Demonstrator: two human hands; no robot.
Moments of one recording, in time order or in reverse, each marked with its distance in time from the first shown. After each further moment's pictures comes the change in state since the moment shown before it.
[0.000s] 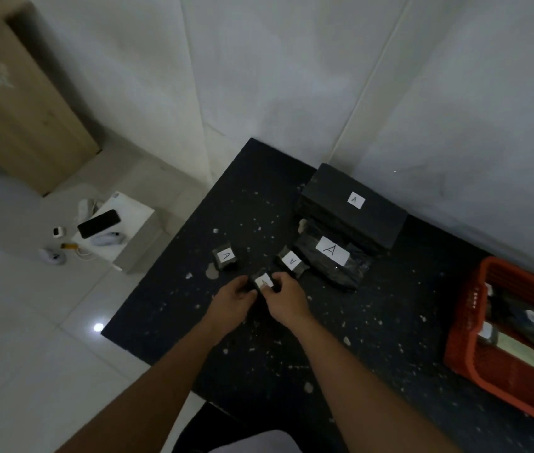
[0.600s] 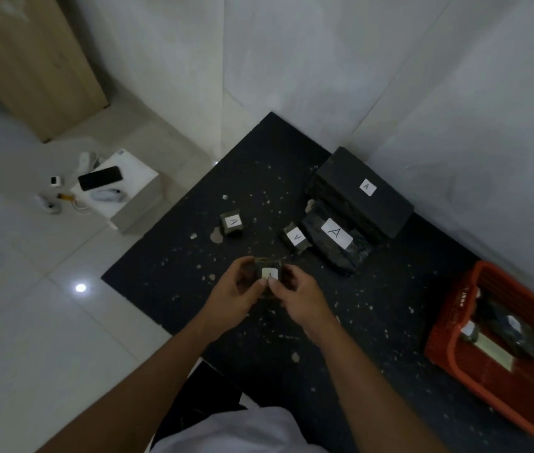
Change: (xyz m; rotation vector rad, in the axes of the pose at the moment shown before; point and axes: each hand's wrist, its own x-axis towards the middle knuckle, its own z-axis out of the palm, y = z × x) left_hand -0.057 -0.026 0.011 -0.363 -0.022 0.203; right_hand -0.048 0.031 -0.013 0.181 -0.121 -0.078
